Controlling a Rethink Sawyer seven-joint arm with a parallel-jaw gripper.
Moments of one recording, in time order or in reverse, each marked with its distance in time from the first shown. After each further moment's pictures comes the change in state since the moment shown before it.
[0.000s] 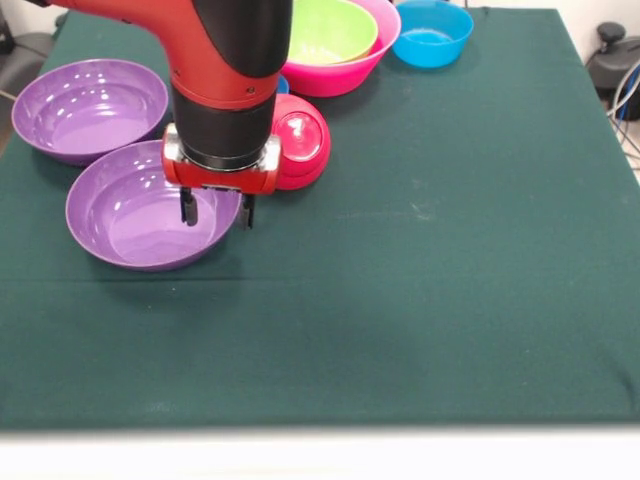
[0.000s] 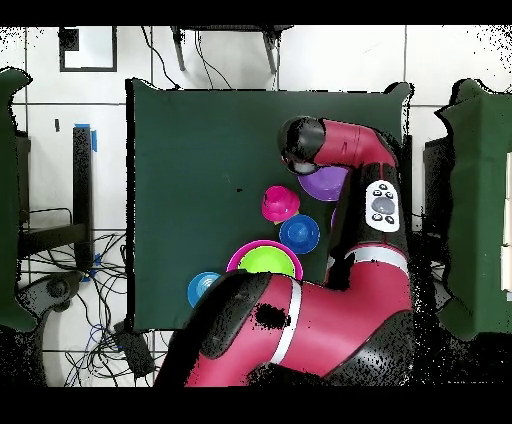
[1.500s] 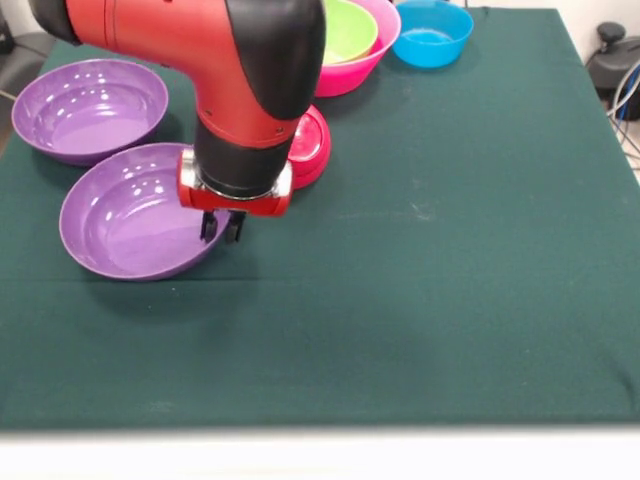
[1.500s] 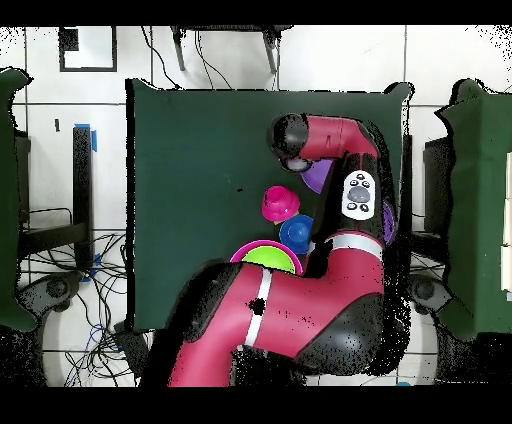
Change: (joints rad) arm 0.071 0.090 -0.073 -0.131 -0.033 0.086 0.000
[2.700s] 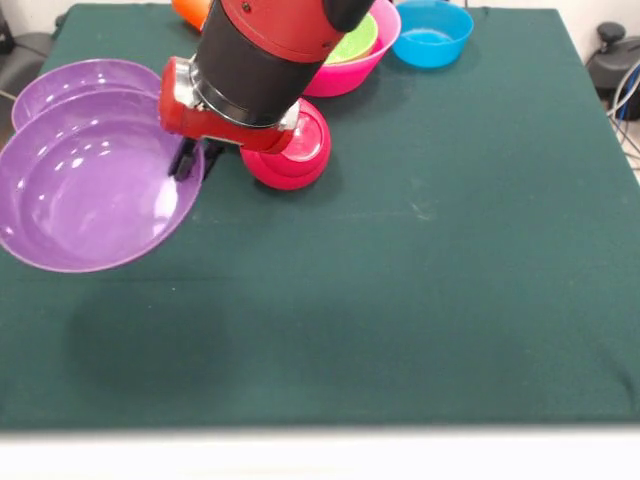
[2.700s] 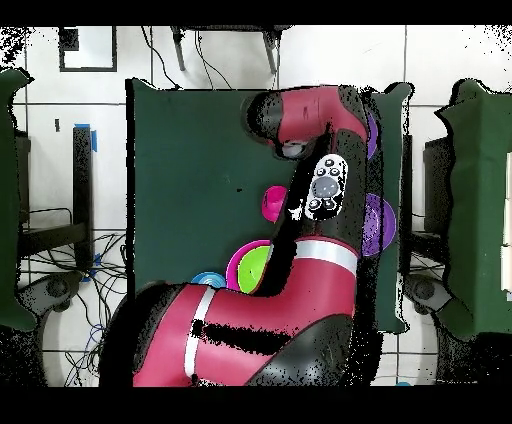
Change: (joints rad) arm 0.115 -0.102 -0.126 -0.044 -0.114 0.095 0.000
